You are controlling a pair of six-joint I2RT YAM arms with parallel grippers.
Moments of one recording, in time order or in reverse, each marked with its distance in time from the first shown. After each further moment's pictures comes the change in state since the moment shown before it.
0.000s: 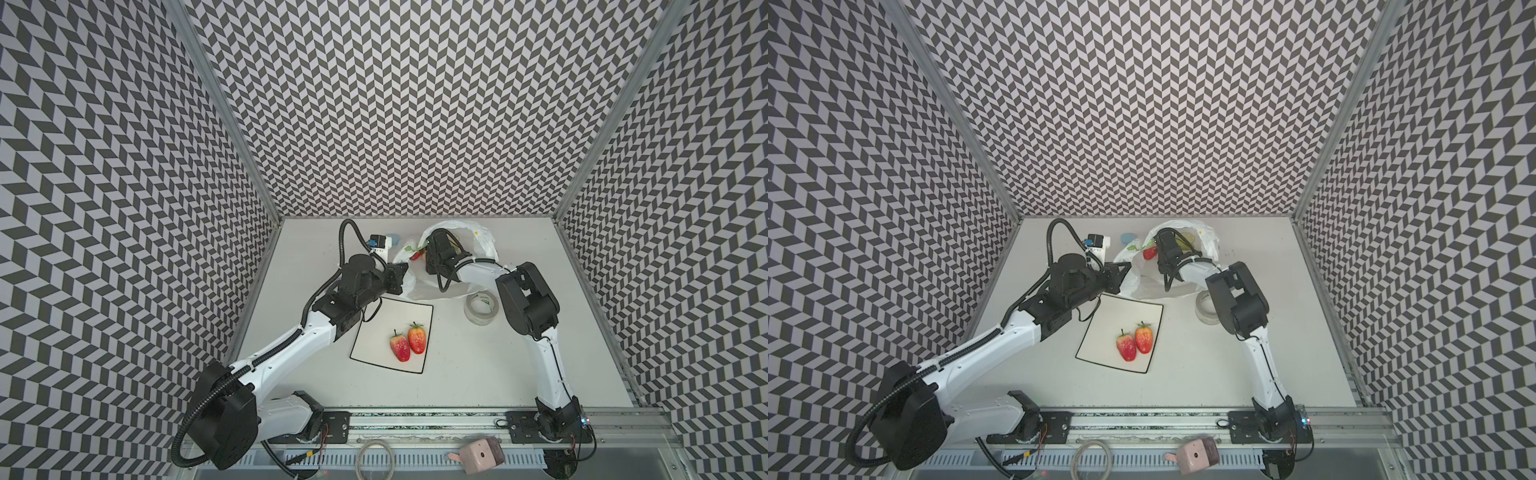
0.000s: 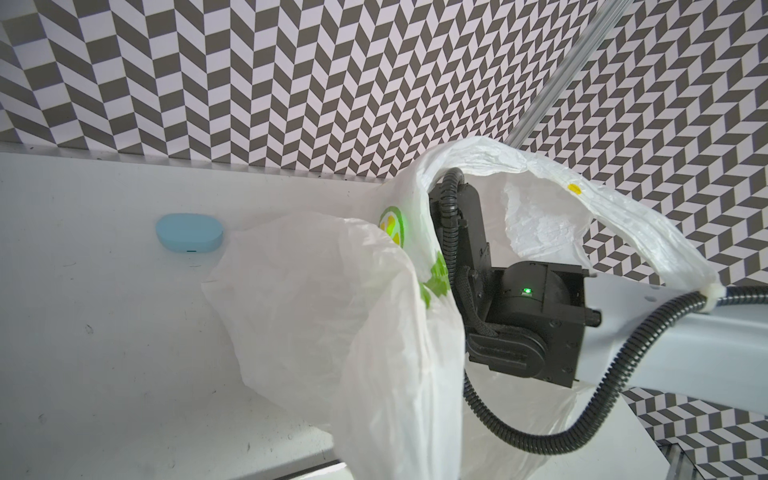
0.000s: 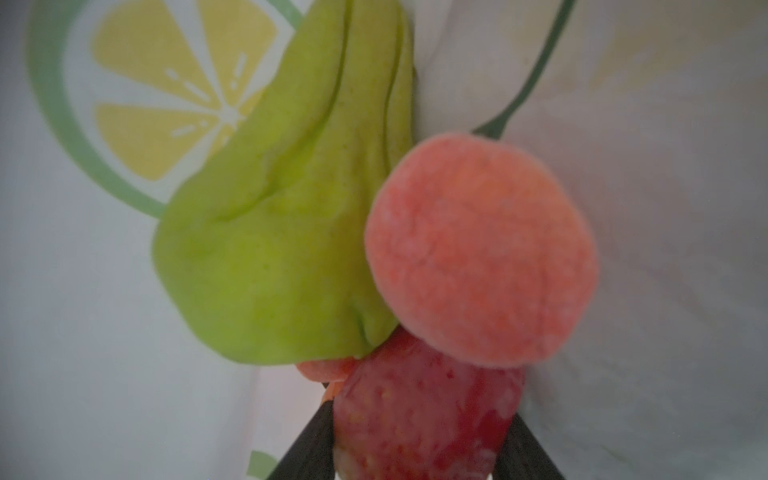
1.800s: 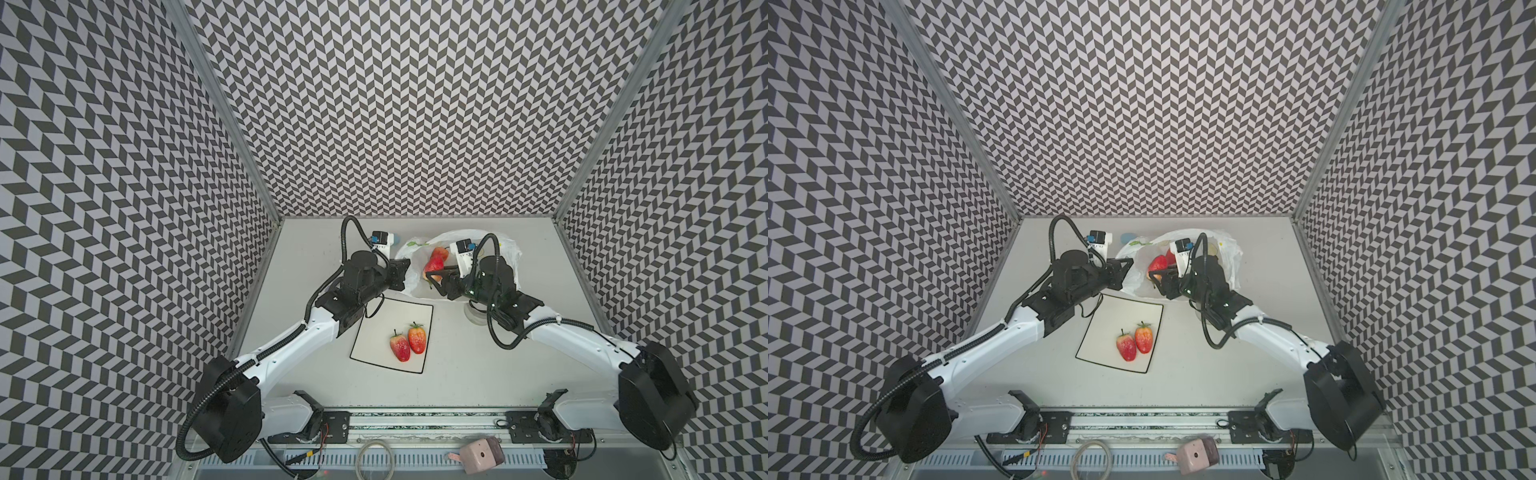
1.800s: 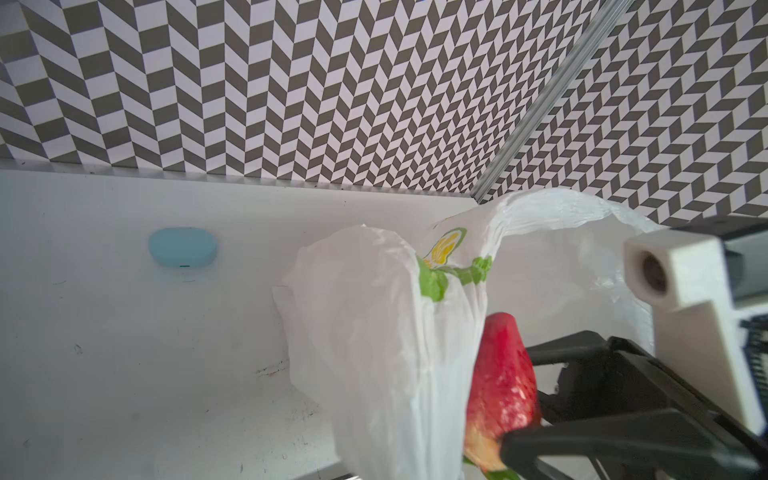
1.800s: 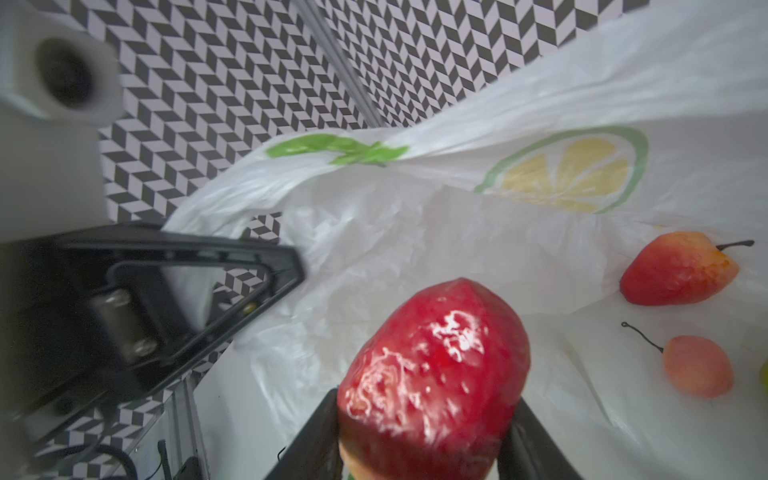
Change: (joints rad) left arm 0.000 0.037 0.032 0.020 -0.008 0.004; right arm 0.095 -0.949 -0.769 0.238 -0.482 -1.515
